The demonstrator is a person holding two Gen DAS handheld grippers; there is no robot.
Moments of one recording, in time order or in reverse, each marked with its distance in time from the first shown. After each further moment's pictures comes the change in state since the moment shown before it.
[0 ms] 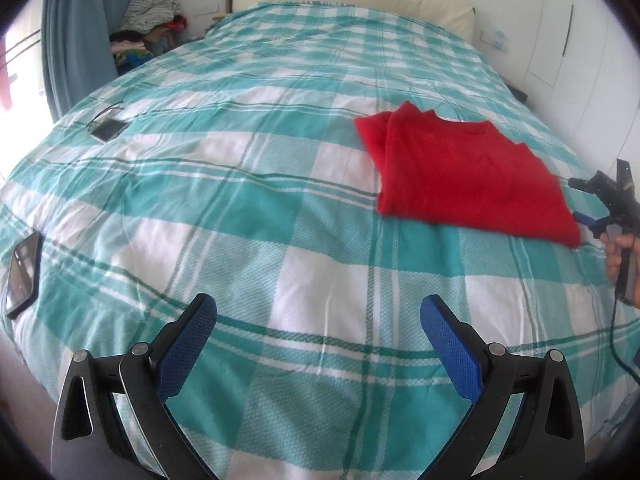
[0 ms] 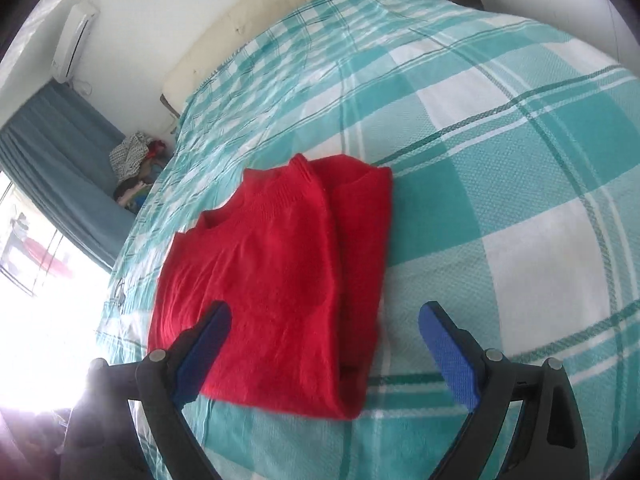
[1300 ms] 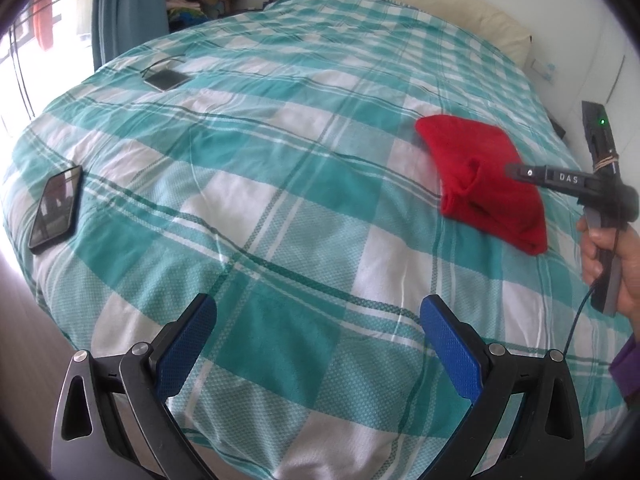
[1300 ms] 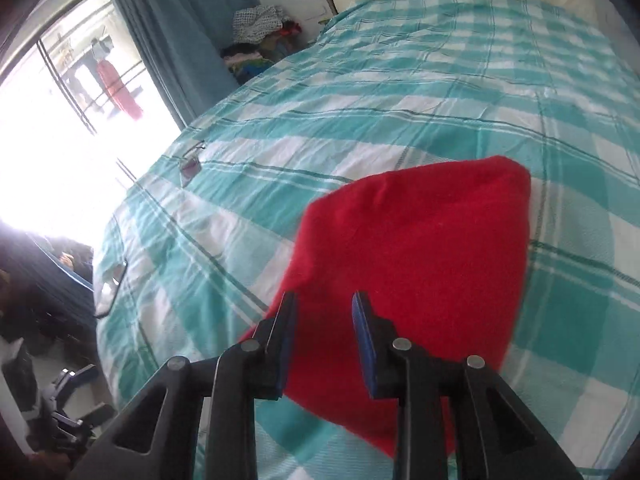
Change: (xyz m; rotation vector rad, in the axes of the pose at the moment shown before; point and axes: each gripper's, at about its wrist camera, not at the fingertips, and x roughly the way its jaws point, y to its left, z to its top) left arm -0.012 0.052 -0.007 -0.167 0.051 0.045; right arm 0.134 0.290 -0.090 -0.704 0.242 0.082
